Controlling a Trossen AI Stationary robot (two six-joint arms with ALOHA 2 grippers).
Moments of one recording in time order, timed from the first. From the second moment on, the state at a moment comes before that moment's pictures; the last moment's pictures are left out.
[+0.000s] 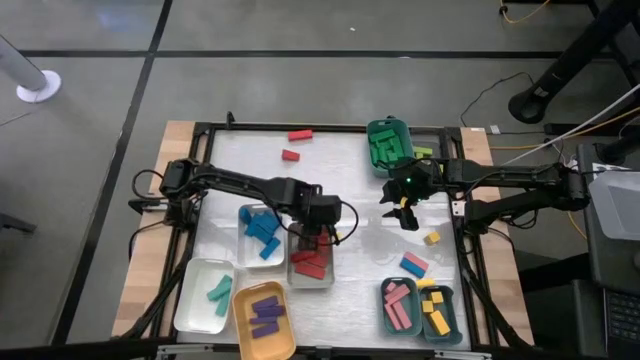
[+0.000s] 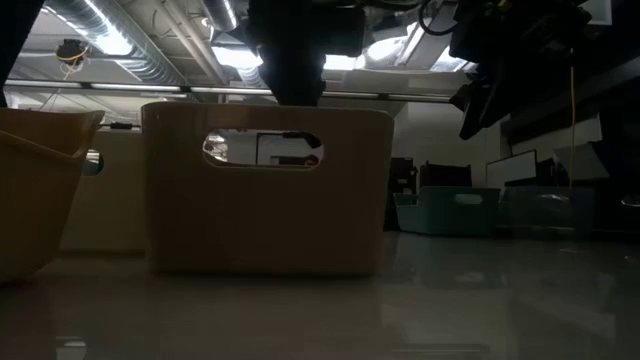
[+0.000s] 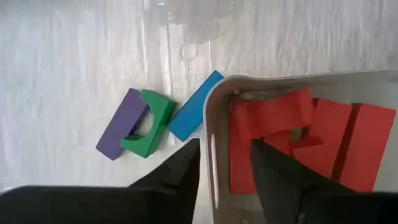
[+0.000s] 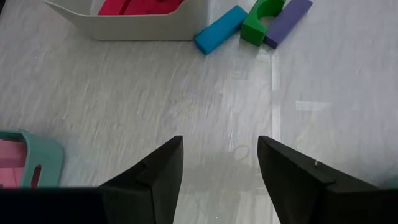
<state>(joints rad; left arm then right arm) -0.09 1.92 1.61 -0.92 -0.14 -0.02 -0.16 1.13 0.83 -0.65 -0.26 -0.19</state>
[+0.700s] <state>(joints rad) 0.42 1.92 1.61 -0.93 -0.15 0.05 -0.16 1.13 0.83 -0.65 -0.26 -0.19</state>
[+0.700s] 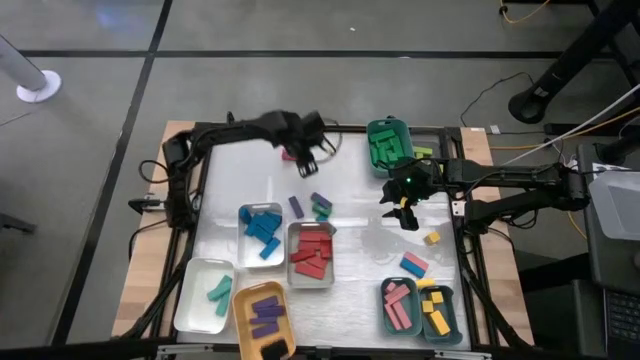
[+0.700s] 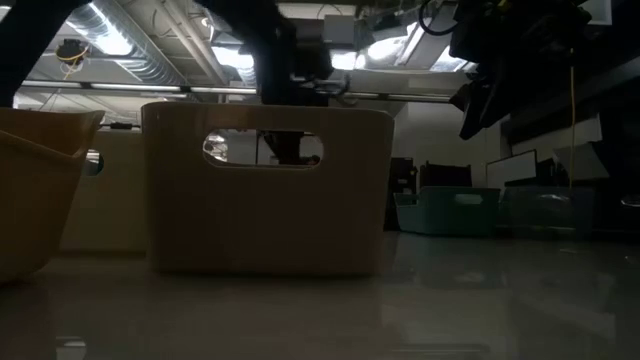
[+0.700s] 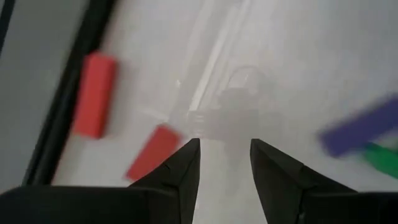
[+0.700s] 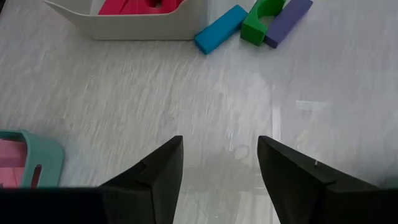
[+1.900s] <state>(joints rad) 0.64 2.06 1.61 -0.96 -0.07 0.56 -0.16 1.13 0.83 -0.65 -0.26 -0.19</state>
